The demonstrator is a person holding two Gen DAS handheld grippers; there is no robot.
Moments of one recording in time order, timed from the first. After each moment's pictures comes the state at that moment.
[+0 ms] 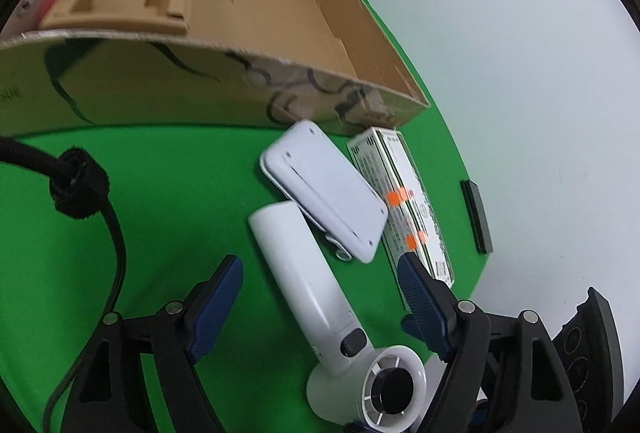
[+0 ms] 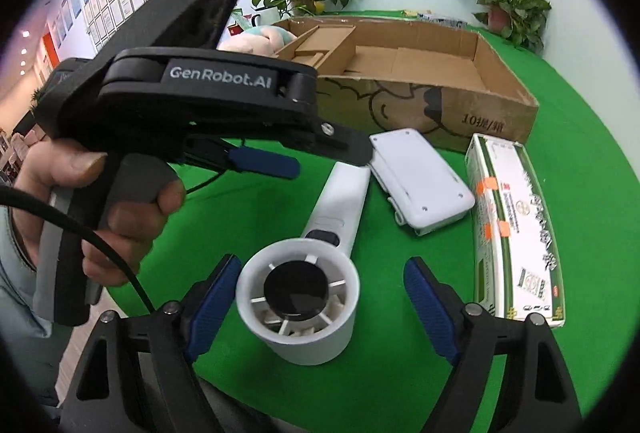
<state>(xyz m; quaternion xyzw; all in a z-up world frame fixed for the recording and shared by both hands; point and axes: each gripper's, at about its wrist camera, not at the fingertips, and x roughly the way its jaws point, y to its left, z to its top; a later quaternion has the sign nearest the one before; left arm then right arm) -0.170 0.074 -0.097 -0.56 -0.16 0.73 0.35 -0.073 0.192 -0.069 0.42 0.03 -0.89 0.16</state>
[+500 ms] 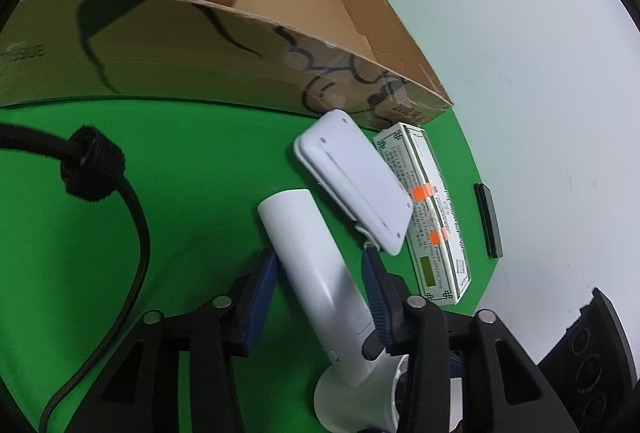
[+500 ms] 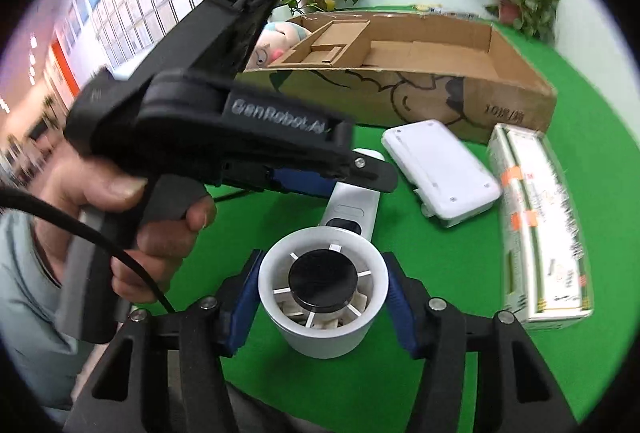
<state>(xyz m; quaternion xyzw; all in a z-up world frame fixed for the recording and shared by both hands) -0.167 0.064 -0.112 -0.57 -0.17 0.74 0.32 -0.076 0.193 -0.073 0.43 -0.03 -0.88 0.20</state>
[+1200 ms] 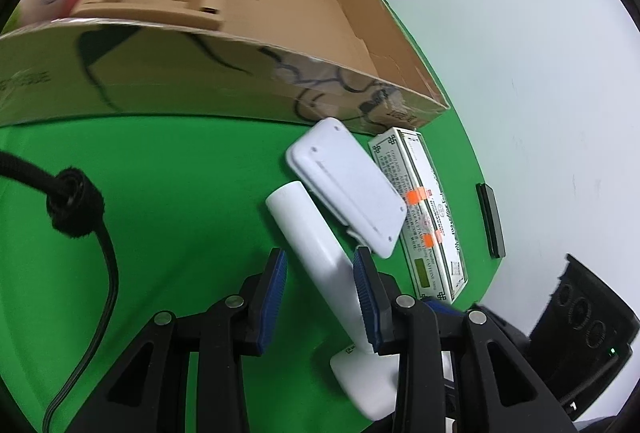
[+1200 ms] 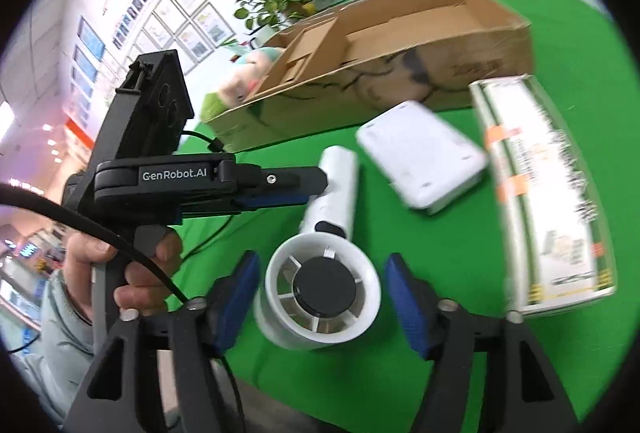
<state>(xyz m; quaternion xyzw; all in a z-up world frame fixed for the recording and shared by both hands) -0.170 0.072 -0.101 -0.57 -0.15 0.74 0.32 -0.088 0.243 -0.073 0.43 -0.14 -0.87 0.21</state>
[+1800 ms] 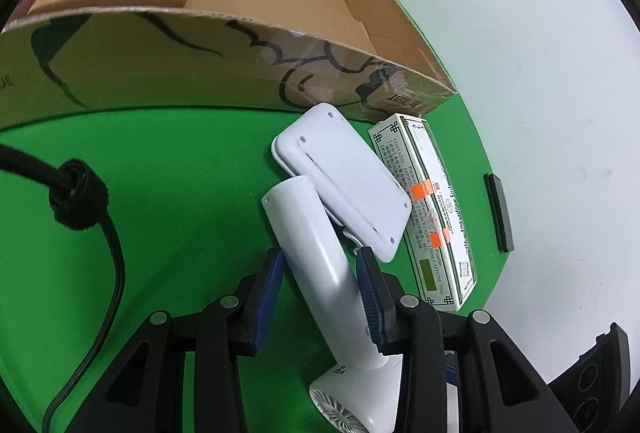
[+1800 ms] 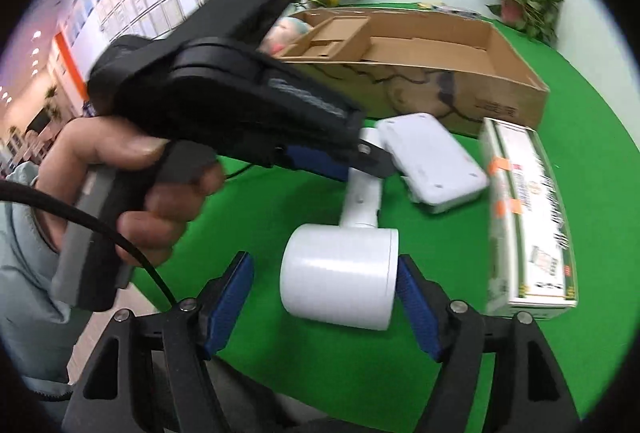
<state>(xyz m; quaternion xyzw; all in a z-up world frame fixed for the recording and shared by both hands) -0.173 0.099 -0.117 -0.58 -0.14 0.73 0.32 -0.071 0.195 -0.077 0.42 0.01 -0.89 0.19</state>
